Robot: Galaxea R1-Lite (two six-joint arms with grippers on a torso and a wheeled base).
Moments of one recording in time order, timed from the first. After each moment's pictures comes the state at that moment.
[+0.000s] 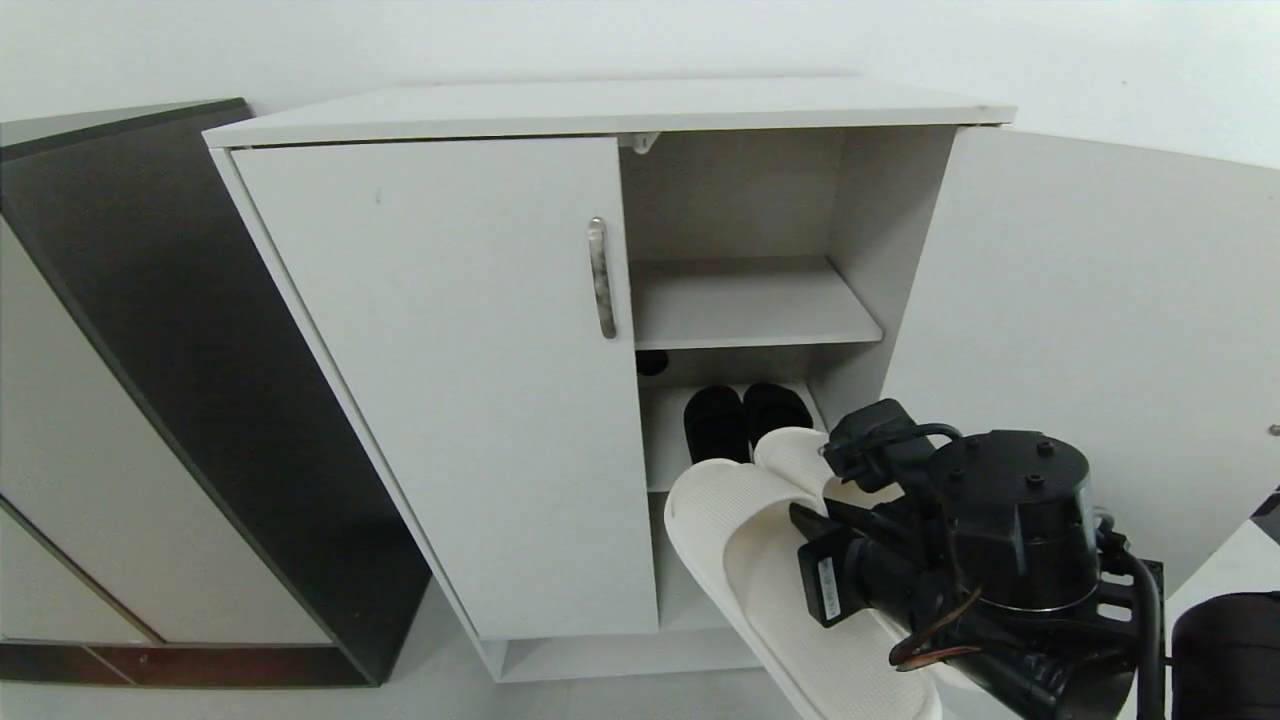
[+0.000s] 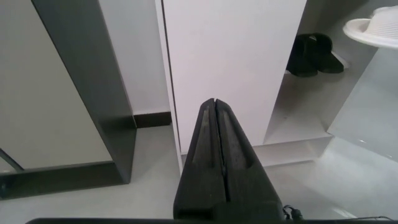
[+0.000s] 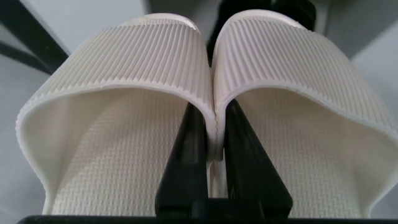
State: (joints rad) left arm 0.00 0.00 0.00 0.00 -0.05 0.01; right arm 0.89 1.69 -0.69 -0.67 -0.45 0.09
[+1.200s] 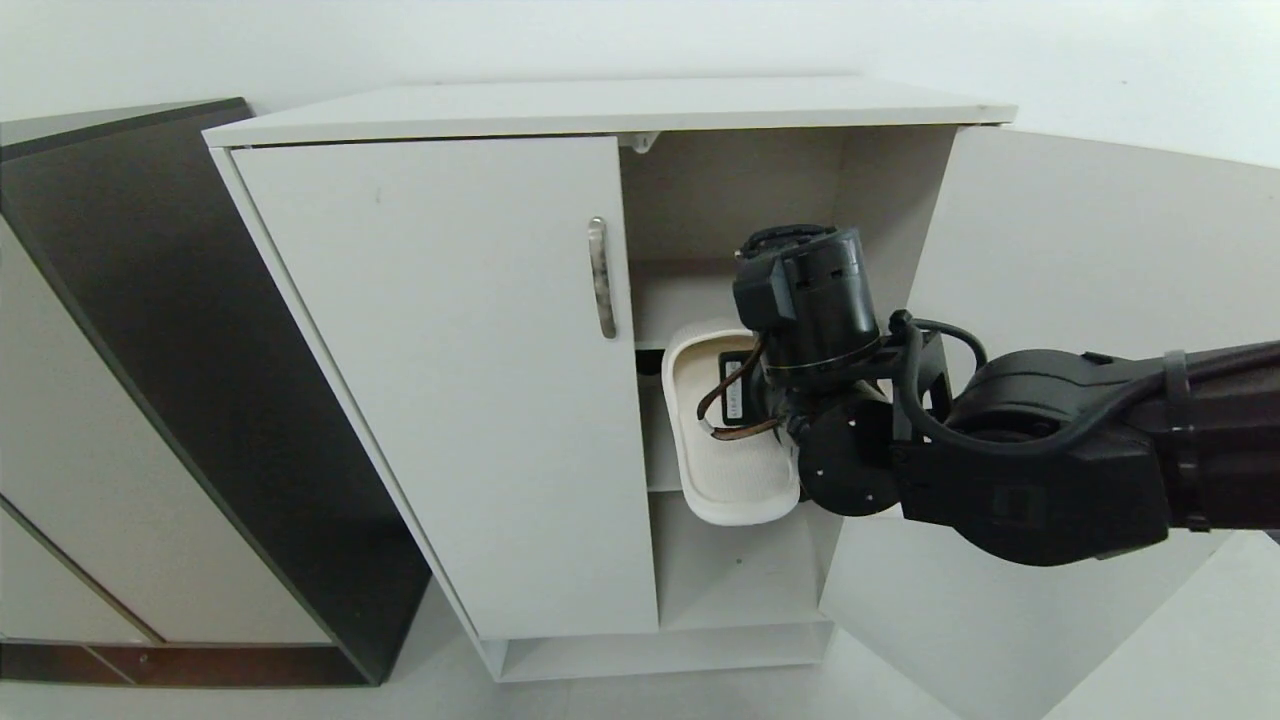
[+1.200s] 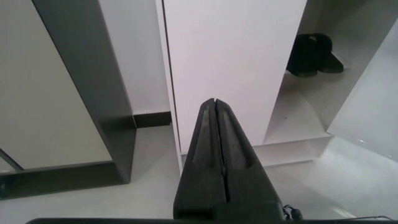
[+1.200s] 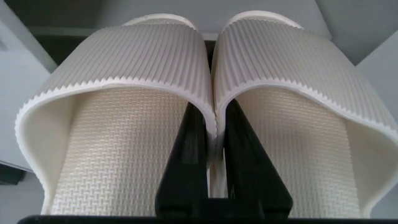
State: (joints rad) left arm 0.00 0.00 0.00 0.00 -0.05 0.02; right arm 0.89 1.92 -1.45 -0.14 -0.85 0.24
